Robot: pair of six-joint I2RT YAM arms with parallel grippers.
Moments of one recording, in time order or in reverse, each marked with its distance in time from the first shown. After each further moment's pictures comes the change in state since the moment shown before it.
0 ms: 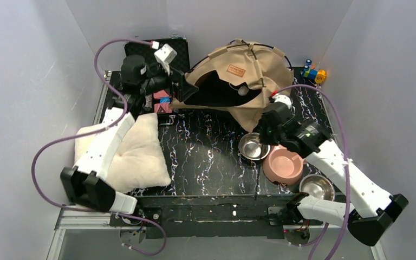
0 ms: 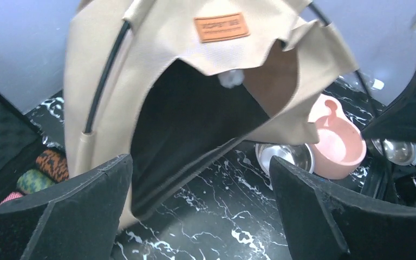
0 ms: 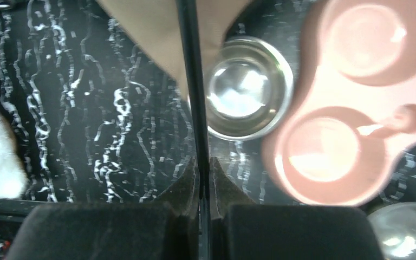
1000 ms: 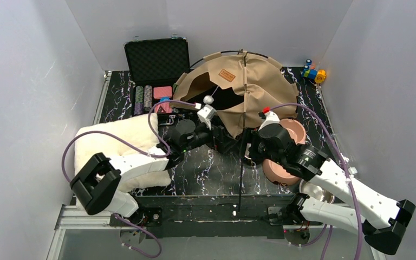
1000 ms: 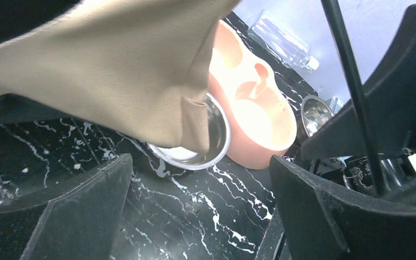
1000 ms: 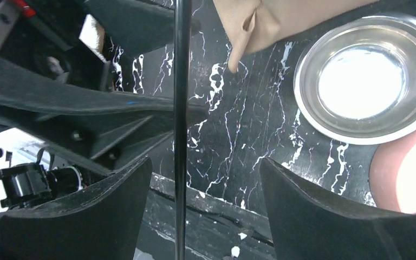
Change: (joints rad) left arm -0.524 -0.071 -0.799 0.801 -0.478 -0.457; right arm 0.222 -0.158 -0.323 0.401 -0.130 0.159
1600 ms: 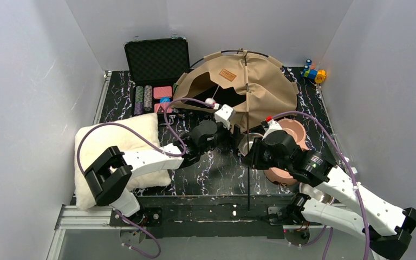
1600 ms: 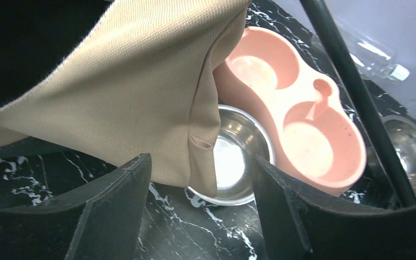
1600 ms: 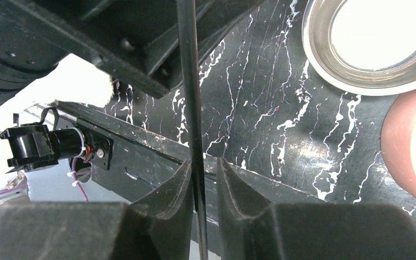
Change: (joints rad) left arm -0.182 0.153 0.201 -0.103 -0.361 0.182; right arm 0.000 -0.112 -0.051 -0.119 -0.114 0.035
